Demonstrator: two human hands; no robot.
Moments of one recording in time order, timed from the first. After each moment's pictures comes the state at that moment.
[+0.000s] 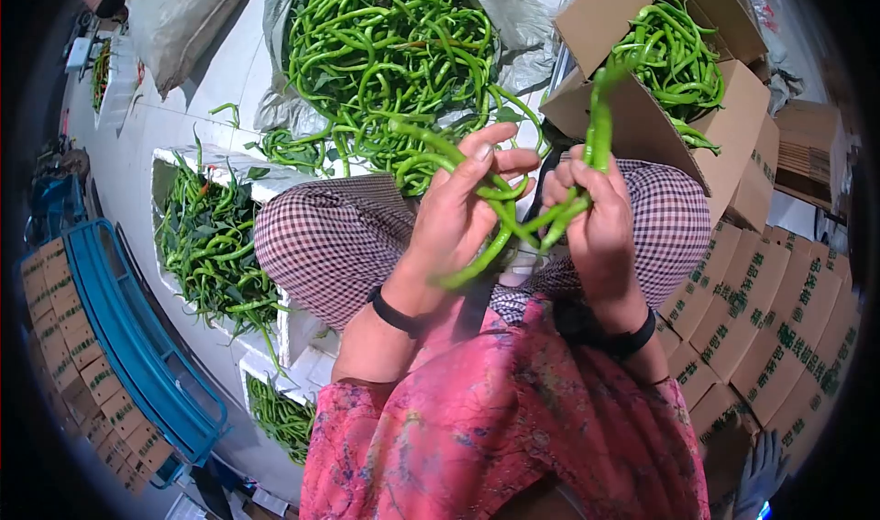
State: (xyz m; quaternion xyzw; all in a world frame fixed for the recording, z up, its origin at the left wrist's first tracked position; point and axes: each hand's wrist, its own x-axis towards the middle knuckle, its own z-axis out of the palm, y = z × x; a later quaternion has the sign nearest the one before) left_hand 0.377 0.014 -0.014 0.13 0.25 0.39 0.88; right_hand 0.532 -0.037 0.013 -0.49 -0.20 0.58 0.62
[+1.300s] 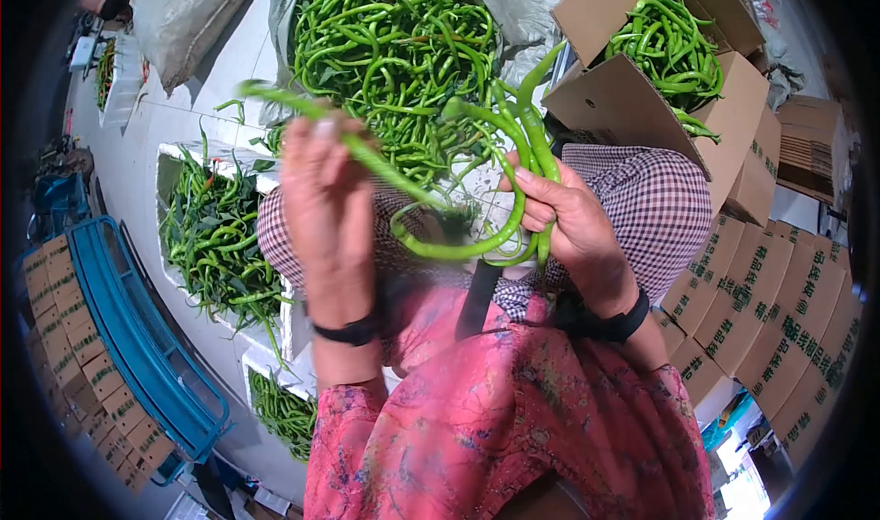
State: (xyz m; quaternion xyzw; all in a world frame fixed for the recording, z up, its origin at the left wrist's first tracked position) left_hand 0.293 0.041 0.041 0.22 0.34 0.61 0.68; right_hand 0.520 -0.037 0.006 -0.38 -0.04 0.77 0.51
